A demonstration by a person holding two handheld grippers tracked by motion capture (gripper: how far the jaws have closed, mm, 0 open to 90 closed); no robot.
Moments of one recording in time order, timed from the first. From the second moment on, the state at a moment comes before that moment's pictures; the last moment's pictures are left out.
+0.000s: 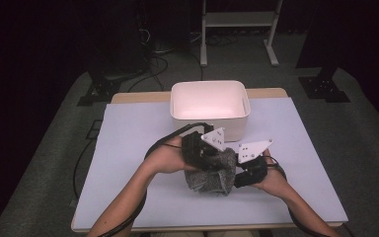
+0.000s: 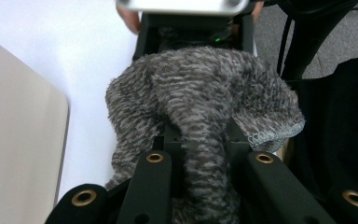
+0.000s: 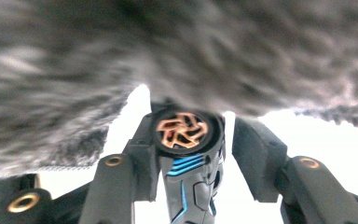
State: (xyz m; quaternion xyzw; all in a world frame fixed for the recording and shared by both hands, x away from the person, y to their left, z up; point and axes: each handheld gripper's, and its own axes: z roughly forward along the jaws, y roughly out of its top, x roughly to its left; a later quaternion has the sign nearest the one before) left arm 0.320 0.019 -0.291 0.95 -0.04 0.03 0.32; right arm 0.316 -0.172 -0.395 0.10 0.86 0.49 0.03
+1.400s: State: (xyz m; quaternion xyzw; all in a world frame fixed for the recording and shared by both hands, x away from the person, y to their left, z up) left arm 0.336 0.063 -0.313 0.93 0.02 0.01 0.36; right arm 0.316 -0.183 -0.387 0.10 0.88 0.45 0.04
